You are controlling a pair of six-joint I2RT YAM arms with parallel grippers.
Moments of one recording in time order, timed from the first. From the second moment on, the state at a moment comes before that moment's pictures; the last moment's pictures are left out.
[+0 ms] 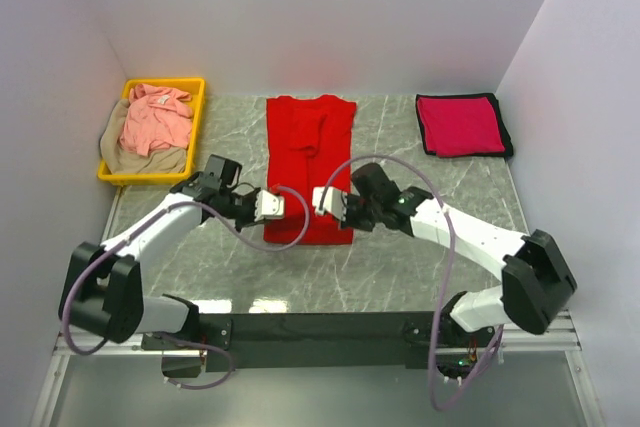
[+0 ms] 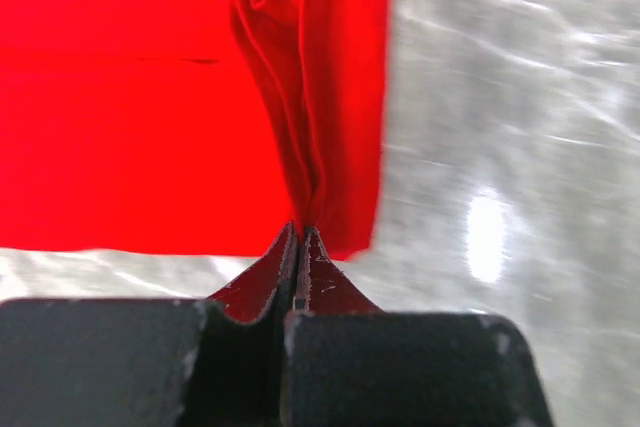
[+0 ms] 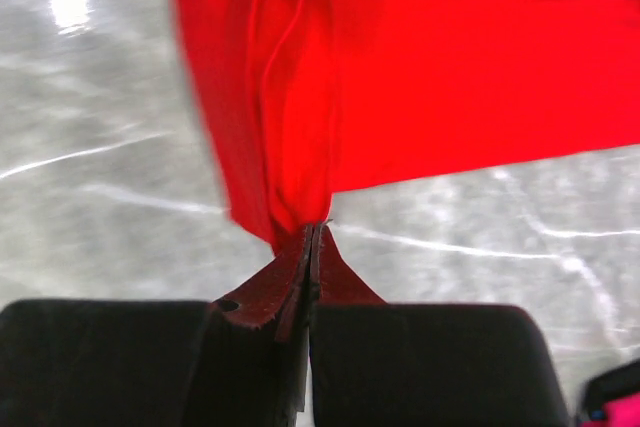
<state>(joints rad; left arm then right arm) -0.35 1.31 0.82 -0.56 0.72 1.10 0.73 1.36 0.90 -0.46 -0.20 -0.75</state>
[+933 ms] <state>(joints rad) -0.21 2.02 1.46 -0.28 0.64 1.11 0.42 2.12 1.66 -0.40 -0.29 -0.93</state>
